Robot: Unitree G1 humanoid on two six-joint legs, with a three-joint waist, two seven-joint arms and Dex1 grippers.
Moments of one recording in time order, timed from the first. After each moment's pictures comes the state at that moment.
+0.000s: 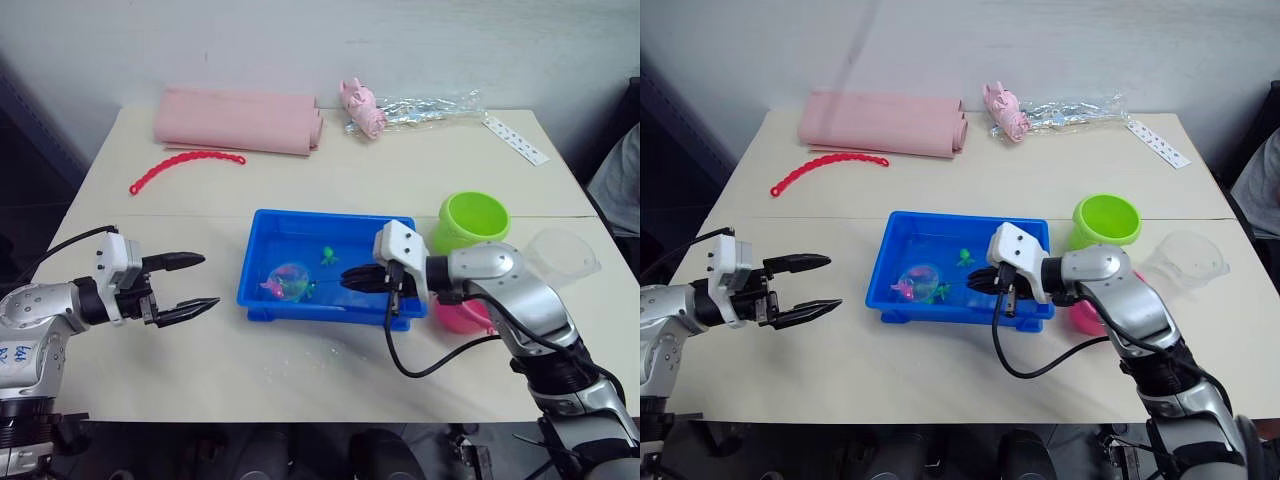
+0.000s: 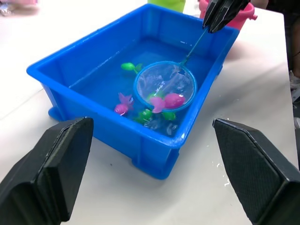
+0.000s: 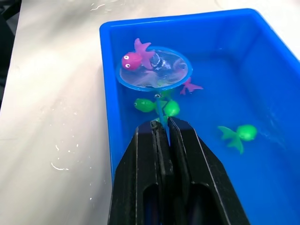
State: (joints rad) left arm -0.20 0.82 0.28 0.03 -0.51 0.22 -1.19; right arm -0.54 -0.61 0.20 -0.27 0.26 0.60 1.06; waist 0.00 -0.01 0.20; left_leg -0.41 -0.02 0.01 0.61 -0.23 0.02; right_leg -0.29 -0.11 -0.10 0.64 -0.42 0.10
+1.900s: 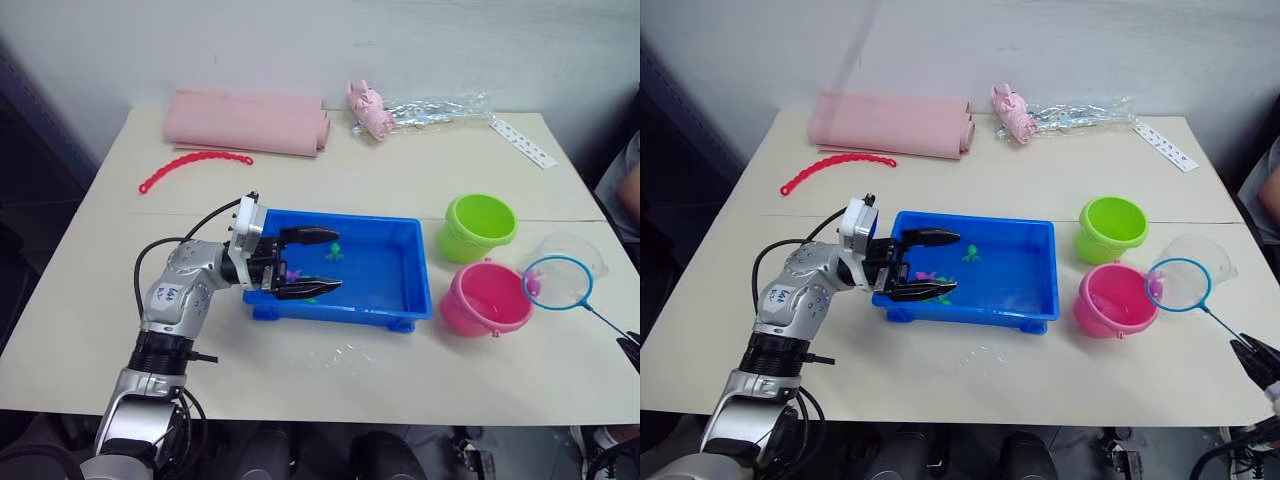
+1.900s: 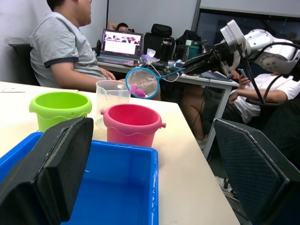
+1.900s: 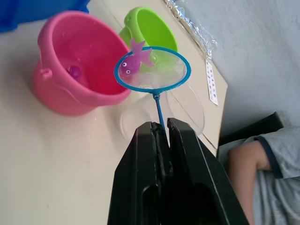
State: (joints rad) left arm -0.59 0.39 -0.04 0.11 -0.55 0.28 -1.24; right arm 0.65 -0.49 -0.95 -0.44 0.12 -0.33 0.86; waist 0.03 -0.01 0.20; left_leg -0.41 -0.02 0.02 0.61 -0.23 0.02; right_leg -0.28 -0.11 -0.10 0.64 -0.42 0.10
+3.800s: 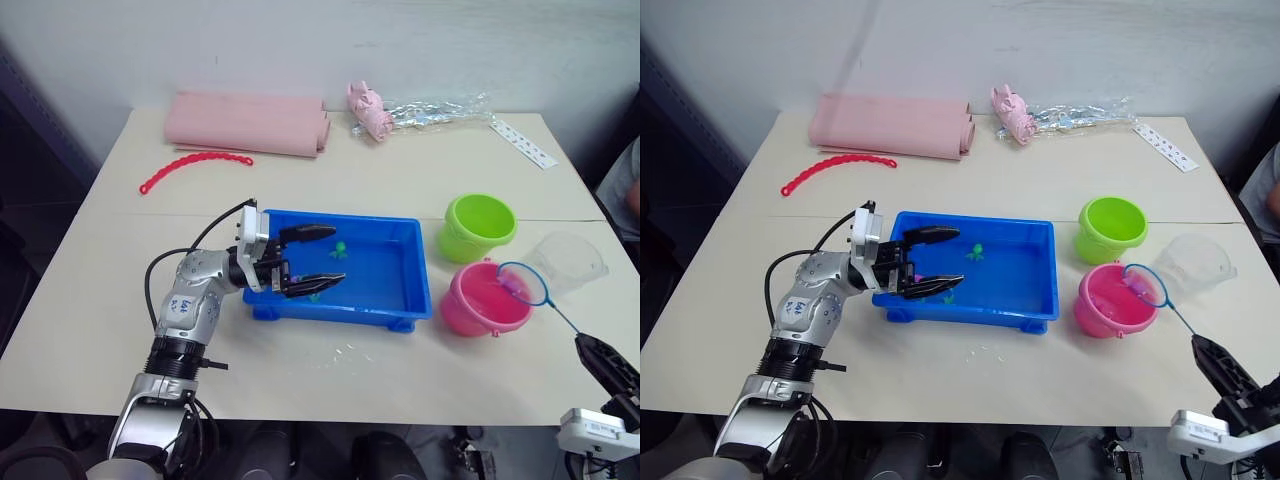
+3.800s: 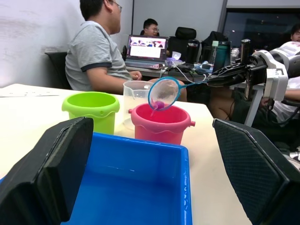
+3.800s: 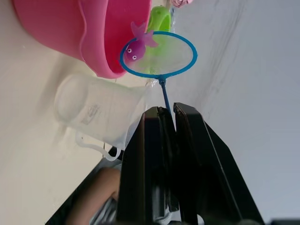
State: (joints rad) left arm -0.56 0.32 -0.04 0.20 -0.48 0.10 -1.17; right arm 0.72 -0.58 -0.80 -0.40 -0.87 -0.73 0.04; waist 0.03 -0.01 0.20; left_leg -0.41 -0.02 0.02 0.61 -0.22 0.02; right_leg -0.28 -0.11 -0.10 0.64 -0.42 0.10
